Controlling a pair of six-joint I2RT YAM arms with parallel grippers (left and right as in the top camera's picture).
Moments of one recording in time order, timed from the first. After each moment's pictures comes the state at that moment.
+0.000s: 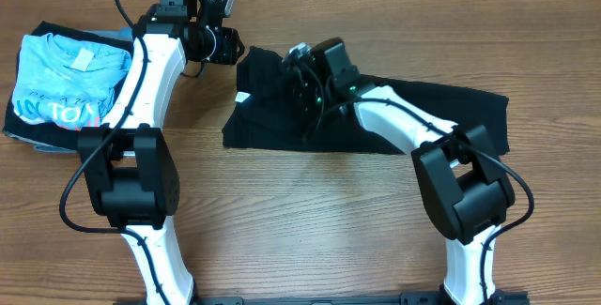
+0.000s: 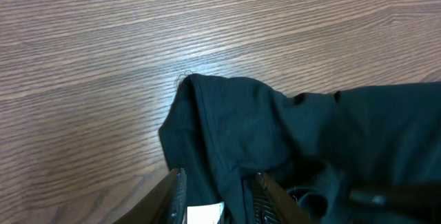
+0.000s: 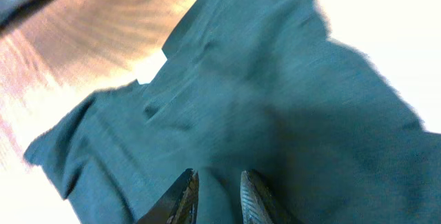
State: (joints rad) left arm -0.04 2.13 1.82 -0.74 0.37 0.06; right arm 0.49 2.10 1.44 -0.19 -0.35 0.03
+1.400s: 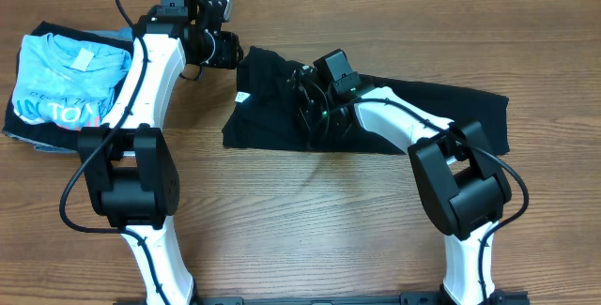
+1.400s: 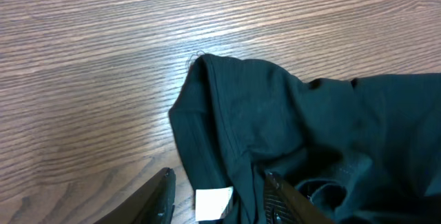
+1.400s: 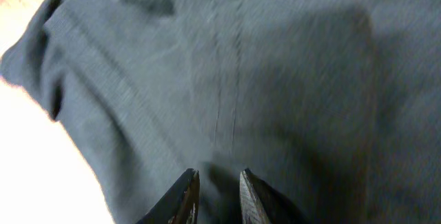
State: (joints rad) left arm -0.04 2.13 1.82 -0.79 0.33 0.06; right arm 0.49 2.14 1.42 -0.38 -0.40 -0.01
